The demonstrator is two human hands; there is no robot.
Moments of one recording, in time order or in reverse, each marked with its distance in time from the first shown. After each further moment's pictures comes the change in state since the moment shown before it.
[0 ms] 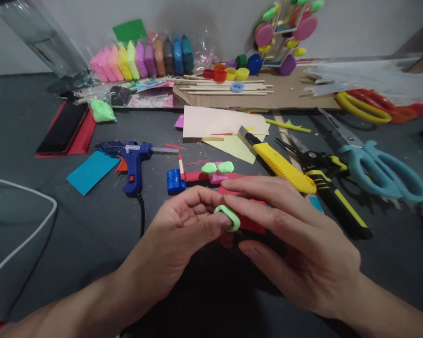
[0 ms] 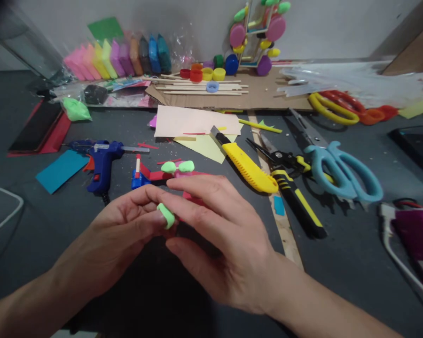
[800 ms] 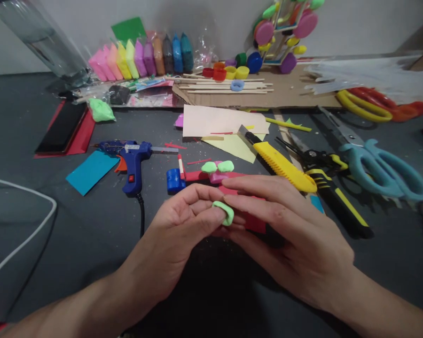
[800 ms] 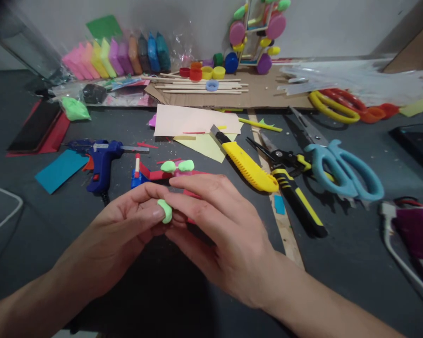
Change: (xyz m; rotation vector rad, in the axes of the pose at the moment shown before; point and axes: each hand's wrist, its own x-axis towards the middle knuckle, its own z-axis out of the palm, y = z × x) left_hand 0.001 -0.001 0.003 -0.046 -0.002 0.036; right_hand 0.001 0.001 0.006 -0.049 0.038 0.022
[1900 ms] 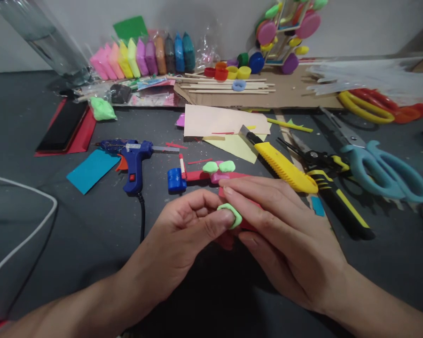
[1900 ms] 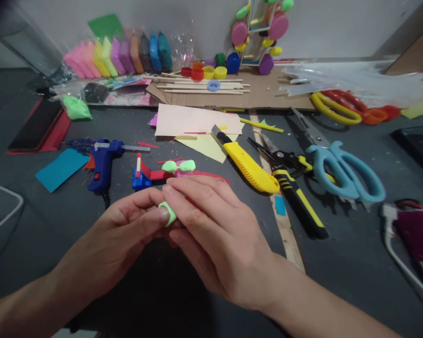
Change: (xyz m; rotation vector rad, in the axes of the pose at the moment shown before) left_hand -0.003 -0.002 -0.004 0.193 -0.004 -0.020; right_hand 0.001 0.001 0.000 -0.095 -0.066 -0.108
